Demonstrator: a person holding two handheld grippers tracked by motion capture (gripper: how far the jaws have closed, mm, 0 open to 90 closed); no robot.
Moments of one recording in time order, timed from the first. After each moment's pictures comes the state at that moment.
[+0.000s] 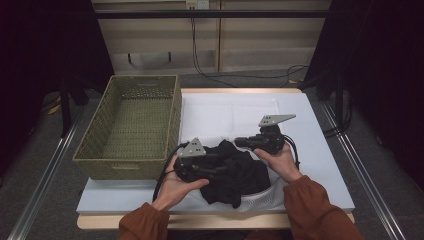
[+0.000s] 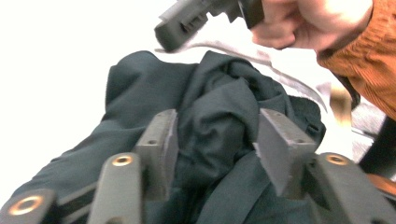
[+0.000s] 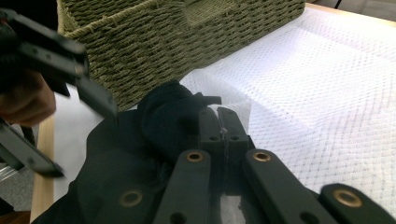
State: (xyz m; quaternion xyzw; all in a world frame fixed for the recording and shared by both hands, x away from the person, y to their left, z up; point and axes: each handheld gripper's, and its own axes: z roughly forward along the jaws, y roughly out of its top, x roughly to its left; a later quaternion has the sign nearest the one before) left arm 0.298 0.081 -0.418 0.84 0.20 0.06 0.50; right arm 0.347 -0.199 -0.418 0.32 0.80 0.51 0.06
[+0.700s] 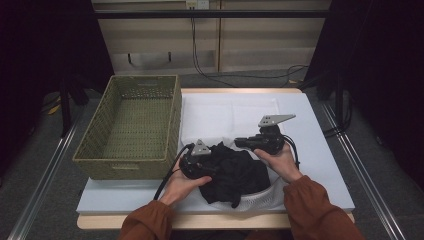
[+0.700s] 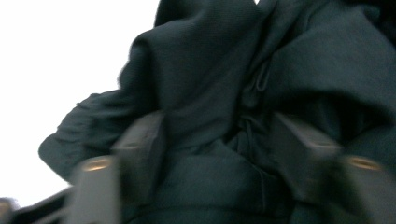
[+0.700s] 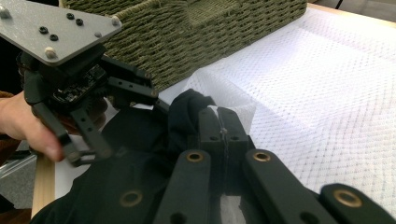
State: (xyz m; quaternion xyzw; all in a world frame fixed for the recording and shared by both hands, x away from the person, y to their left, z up) left arm 0.329 0.066 -0.468 0.87 0.26 0.10 0.41; right arm 0.346 -0.199 -0.416 0.32 0.80 0.51 0.06
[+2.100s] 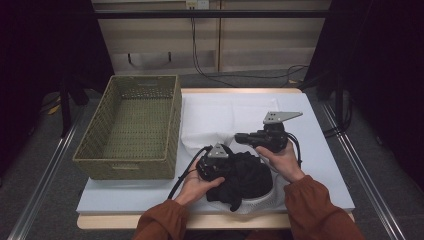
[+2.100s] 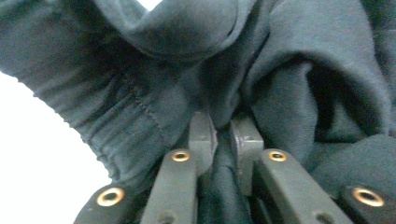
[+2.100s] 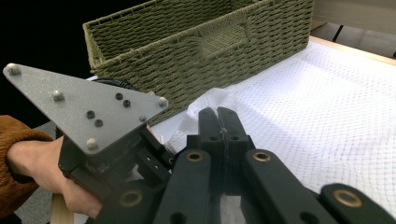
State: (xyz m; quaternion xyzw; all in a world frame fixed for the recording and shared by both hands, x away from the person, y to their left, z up) left arm 0.324 0.023 -0.472 0.88 0.20 0.03 0.43; right arm 0.337 -0.200 -0.394 0.30 0.78 0.54 0.07
